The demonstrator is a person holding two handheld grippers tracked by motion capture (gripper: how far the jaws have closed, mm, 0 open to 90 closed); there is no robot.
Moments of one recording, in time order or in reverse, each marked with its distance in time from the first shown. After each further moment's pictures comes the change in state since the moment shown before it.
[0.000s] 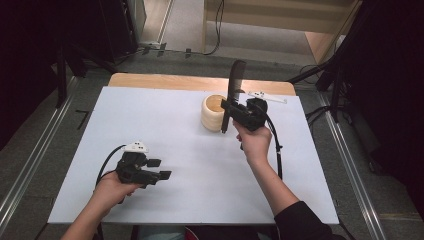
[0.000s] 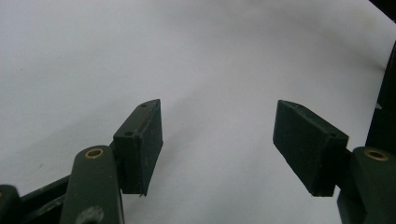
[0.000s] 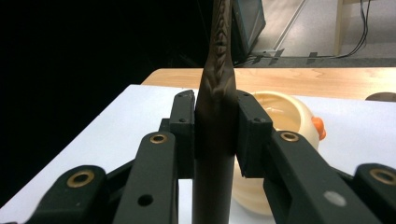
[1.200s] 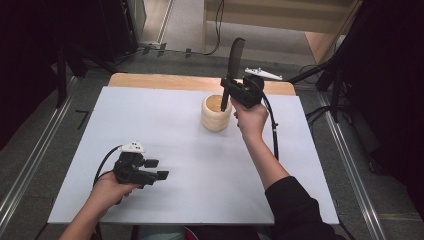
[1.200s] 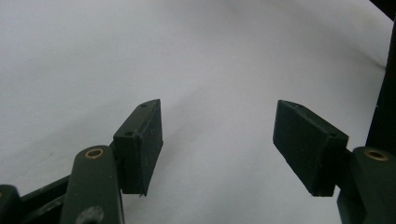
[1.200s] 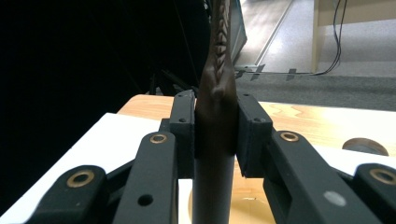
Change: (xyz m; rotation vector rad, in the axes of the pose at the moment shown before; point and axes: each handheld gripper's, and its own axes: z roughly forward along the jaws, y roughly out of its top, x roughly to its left) left arm 0.005 -0.004 -0.003 0.002 0.002 -0.011; right arm -0.008 0.048 0.034 -0.040 -0.076 -0.018
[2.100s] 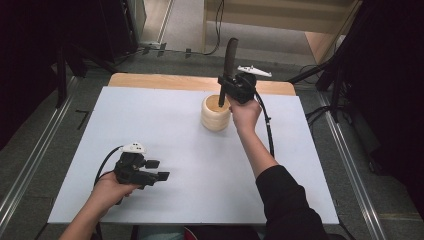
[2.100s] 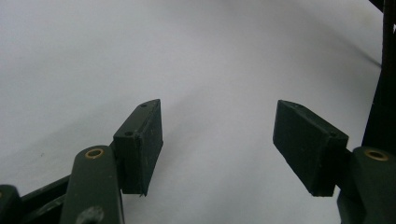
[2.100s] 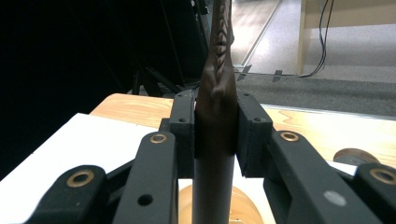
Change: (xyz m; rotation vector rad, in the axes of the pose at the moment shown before) left arm 0.000 -0.001 0.002 0.006 -0.020 0.002; right arm -0.012 -0.005 0.039 0.004 -0.054 -0.030
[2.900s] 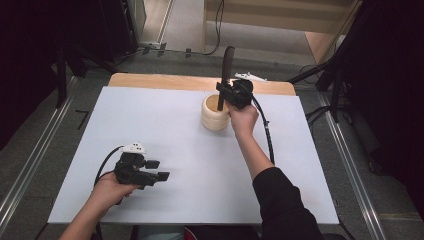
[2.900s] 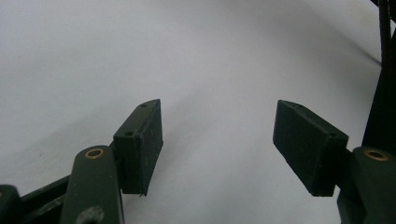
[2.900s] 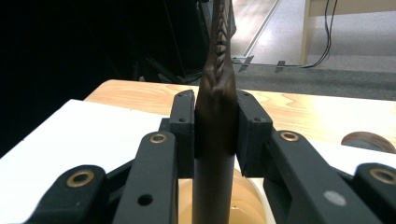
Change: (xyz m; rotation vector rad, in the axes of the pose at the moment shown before) left arm 0.000 0.000 0.000 0.002 0.001 0.001; right arm -0.009 -0.023 0.014 0.029 0.007 -0.003
